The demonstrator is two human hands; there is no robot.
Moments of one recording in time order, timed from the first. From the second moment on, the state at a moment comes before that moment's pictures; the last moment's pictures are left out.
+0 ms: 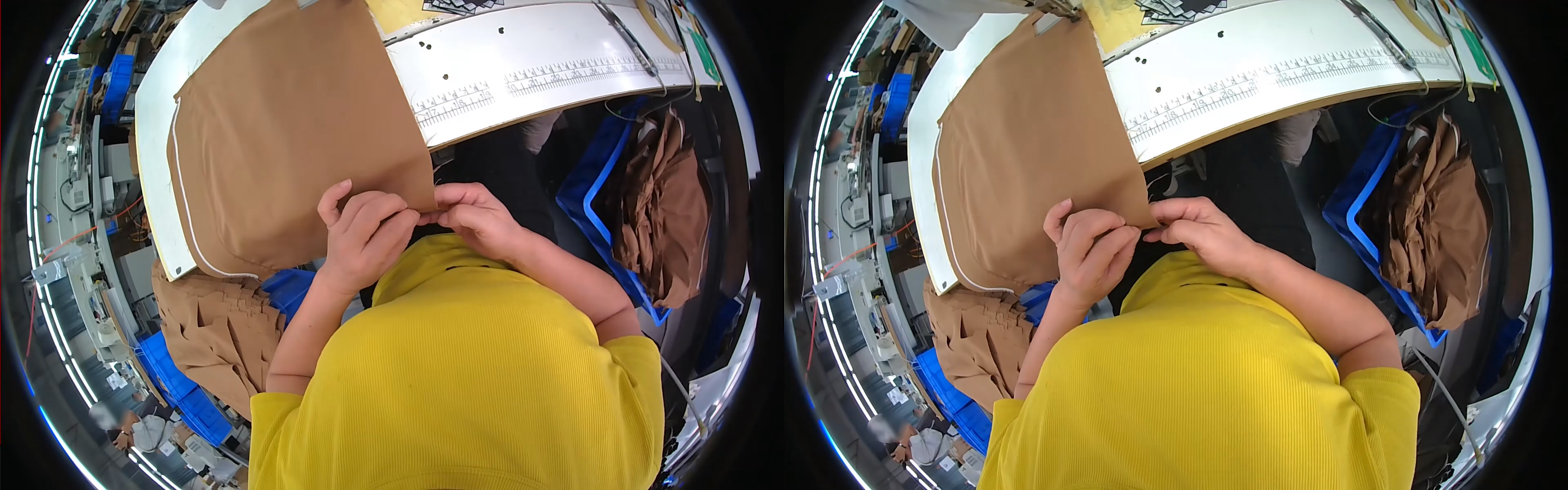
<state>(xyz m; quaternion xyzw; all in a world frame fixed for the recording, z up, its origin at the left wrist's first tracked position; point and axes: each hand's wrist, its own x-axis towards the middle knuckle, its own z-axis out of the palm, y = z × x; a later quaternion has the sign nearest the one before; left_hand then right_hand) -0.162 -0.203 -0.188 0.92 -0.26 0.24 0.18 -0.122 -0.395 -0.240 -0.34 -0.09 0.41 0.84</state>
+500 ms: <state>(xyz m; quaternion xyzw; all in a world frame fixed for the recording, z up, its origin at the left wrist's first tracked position) -0.159 -0.199 -0.187 0.91 -0.27 0.23 0.20 -0.122 -0.403 -0.227 -0.43 -0.13 0.40 0.80</state>
